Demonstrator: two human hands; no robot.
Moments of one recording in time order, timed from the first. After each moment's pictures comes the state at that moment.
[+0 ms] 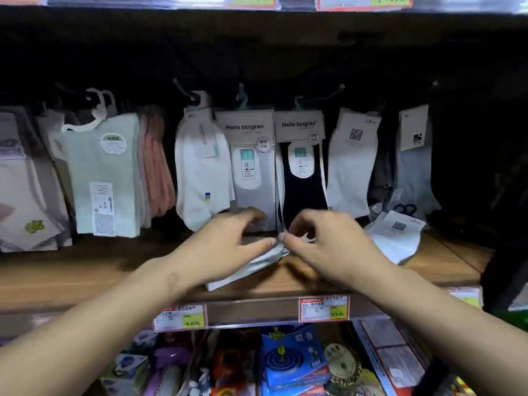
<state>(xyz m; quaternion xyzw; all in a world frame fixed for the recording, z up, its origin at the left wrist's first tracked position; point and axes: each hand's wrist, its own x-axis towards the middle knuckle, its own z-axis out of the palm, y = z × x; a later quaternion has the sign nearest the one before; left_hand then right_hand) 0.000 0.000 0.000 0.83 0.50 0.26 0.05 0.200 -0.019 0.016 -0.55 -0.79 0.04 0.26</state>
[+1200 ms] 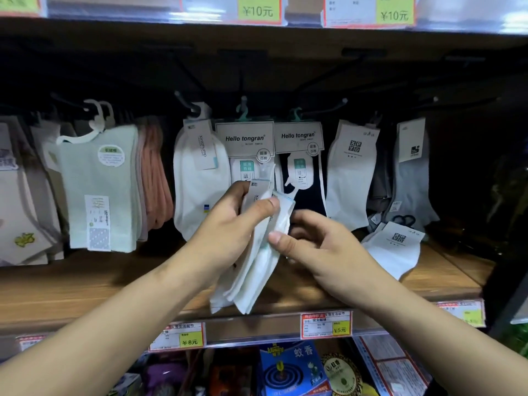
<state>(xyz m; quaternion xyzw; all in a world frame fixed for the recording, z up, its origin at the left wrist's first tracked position) 0.020 -0.003 0.028 0.64 0.36 0.55 0.40 0.195 -0.024 0.013 -0.35 -0.69 0.44 0.47</state>
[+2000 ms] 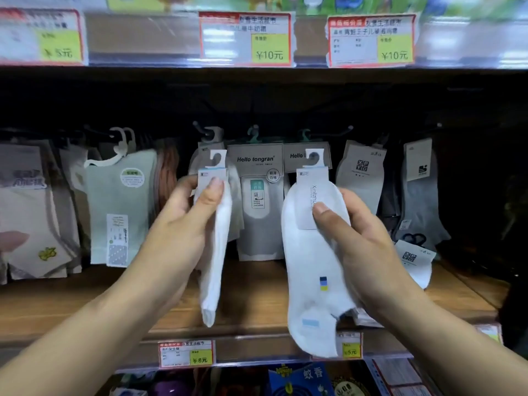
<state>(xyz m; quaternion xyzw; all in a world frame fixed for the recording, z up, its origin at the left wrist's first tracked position) -0.020 -0.039 0.057 0.54 0.38 0.66 0.34 0.200 -0.029 0.039 -0.27 -0.61 0.46 0.60</state>
